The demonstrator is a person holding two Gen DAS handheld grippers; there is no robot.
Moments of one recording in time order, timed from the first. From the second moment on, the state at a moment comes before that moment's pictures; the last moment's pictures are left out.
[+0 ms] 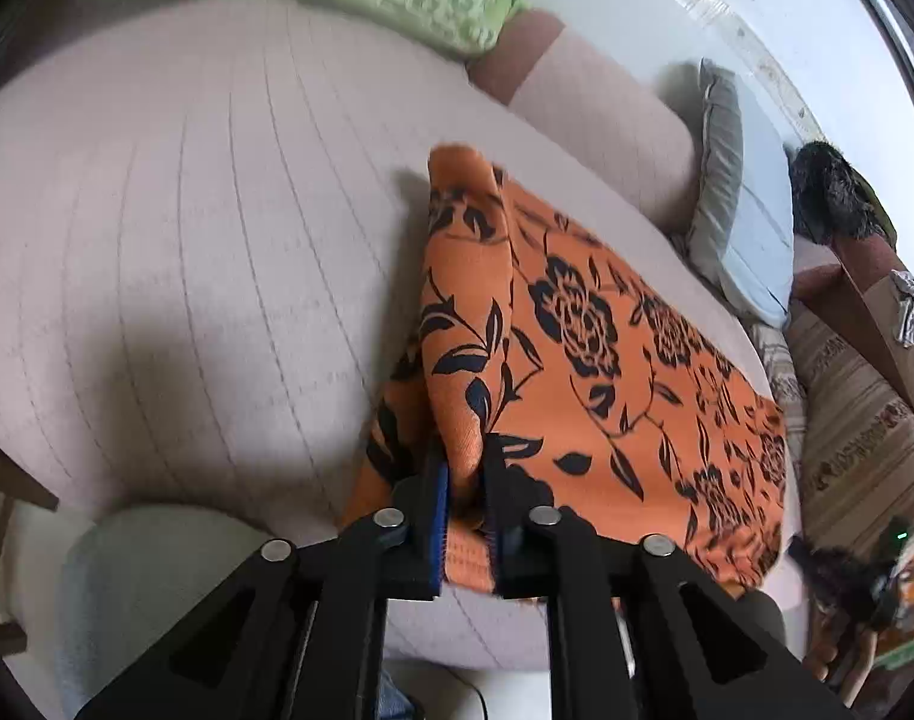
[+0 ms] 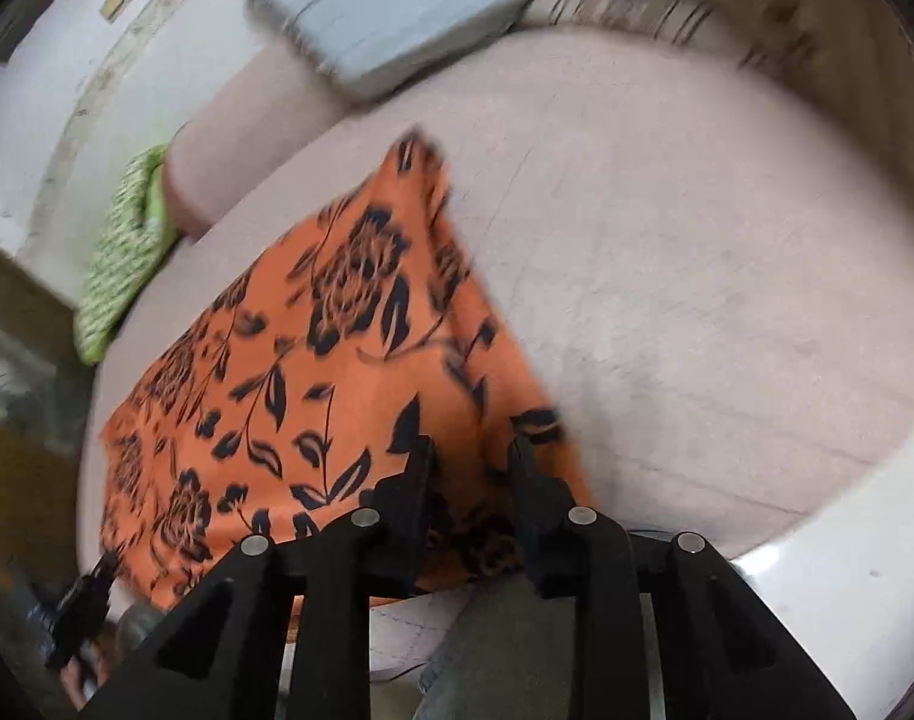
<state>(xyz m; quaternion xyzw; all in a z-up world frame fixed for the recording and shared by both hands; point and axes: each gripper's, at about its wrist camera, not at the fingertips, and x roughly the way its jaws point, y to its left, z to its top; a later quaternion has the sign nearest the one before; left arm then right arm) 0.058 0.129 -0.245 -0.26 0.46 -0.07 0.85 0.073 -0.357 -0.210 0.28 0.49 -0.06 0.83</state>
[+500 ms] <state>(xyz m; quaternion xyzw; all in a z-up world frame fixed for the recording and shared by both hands) 0.081 0.154 -0.260 -0.34 0.46 -0.09 0.81 0.200 -0.097 -0.128 0.18 0.55 0.28 0.77</state>
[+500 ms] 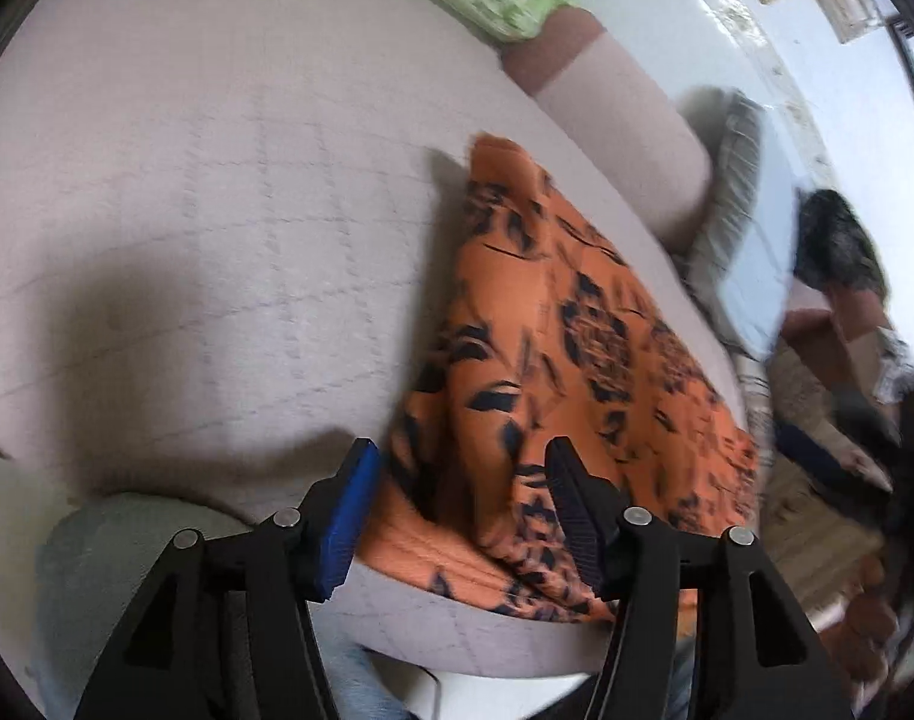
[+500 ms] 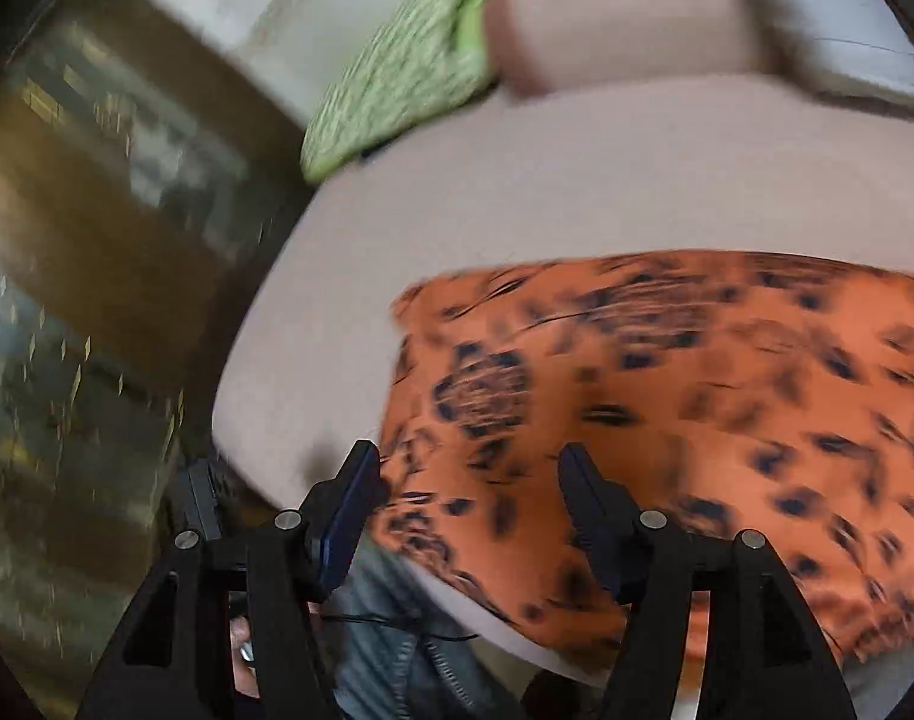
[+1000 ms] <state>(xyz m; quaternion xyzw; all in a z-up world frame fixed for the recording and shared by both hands) 0.082 0.150 -0.247 -0.32 0.42 -0.12 0.84 0.264 0.070 -0.178 0.00 0.67 0.29 0.68</state>
